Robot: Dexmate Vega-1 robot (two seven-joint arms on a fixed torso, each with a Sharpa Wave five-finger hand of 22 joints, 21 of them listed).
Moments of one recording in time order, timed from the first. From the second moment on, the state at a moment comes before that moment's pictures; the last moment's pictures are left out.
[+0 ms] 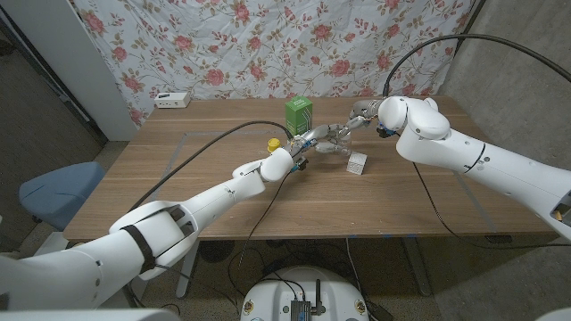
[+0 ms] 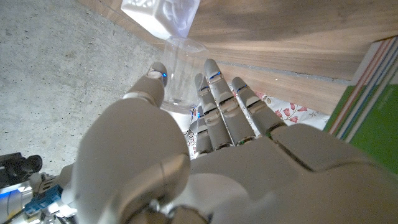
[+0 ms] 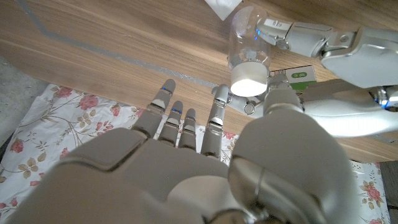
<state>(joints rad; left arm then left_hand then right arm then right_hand) 0.43 0.27 0.91 -1.00 0.24 -0.42 0.15 0.95 0.01 0.55 -0.16 0.16 0.31 -0.01 0.19 0.17 0.84 -0.07 0.19 0.19 0.93 -0.13 0.17 0.16 0.48 -0.05 0.18 0.16 -0.35 -0.88 -0.94 -2.09 -0.53 -0.92 0.59 0.71 0.00 0.22 -0.12 0.19 0.62 0.01 0.38 0.29 0.18 0.08 0.19 0.20 0.20 0.09 0.21 0.20 0.43 0.08 0.19 0.17</state>
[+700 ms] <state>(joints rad) 0.43 0.27 0.91 -1.01 0.24 -0.41 0.15 0.95 0.01 0.55 -0.16 0.16 0.31 -0.01 0.19 0.17 0.84 -0.07 0.19 0.19 0.93 -0.13 0.17 0.16 0.48 -0.05 0.18 0.16 -0.35 -0.87 -0.94 -2.08 -0.53 -0.92 0.58 0.77 0.02 0.25 -0.15 0.19 0.67 -0.02 0.40 0.30 0.20 0.08 0.20 0.20 0.21 0.08 0.21 0.20 0.43 0.08 0.19 0.17</state>
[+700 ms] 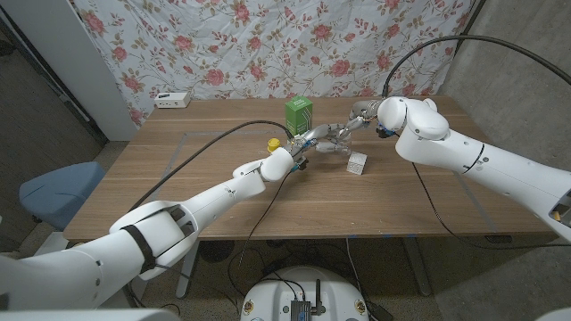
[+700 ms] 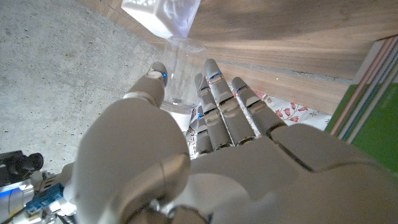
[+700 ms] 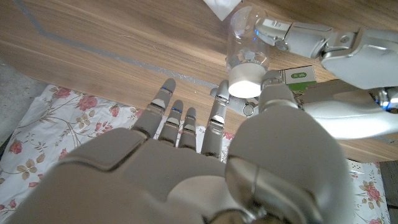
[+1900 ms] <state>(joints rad) 0.44 0.27 0.91 -1.01 0.24 -0.41 0.16 0.95 0.01 0.55 -0.16 0.17 0.31 -0.01 0.19 0.17 0.84 -0.07 0.19 0.19 0.93 -0.13 0.17 0.16 0.48 -0.05 0.18 0.16 -0.40 -0.88 -0.88 -2.10 -0.45 -0.88 0.52 0.94 0.07 0.32 -0.19 0.19 0.72 -0.05 0.41 0.28 0.23 0.05 0.20 0.20 0.24 0.06 0.22 0.20 0.46 0.06 0.19 0.17</state>
